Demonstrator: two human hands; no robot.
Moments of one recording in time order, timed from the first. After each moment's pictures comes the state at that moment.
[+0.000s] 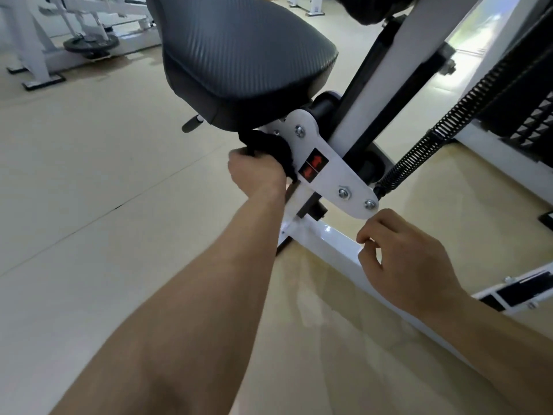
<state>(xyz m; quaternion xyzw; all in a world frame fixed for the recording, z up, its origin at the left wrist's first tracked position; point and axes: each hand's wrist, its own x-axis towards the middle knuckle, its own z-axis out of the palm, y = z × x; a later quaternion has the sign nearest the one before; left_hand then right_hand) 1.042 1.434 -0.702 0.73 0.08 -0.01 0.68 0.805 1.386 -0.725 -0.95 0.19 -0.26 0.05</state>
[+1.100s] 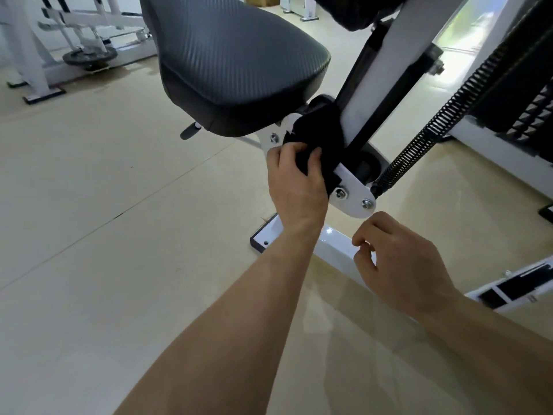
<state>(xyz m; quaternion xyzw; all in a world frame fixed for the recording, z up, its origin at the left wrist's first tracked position) 0.969 1.432 -0.701 0.74 -0.20 0.09 0.64 0.806 1.391 -0.729 -0.95 0.20 -0.25 0.07</state>
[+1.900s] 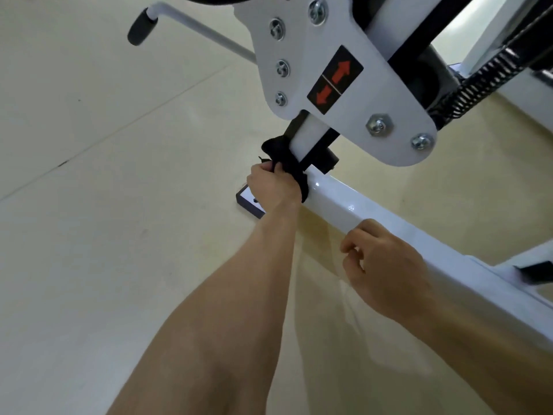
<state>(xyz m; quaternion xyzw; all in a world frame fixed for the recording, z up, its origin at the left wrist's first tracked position) 1.035 1.410 -0.874 0.78 0.05 -0.13 0.61 0.825 1.405 -0.839 -0.95 0.27 -0.12 0.14</state>
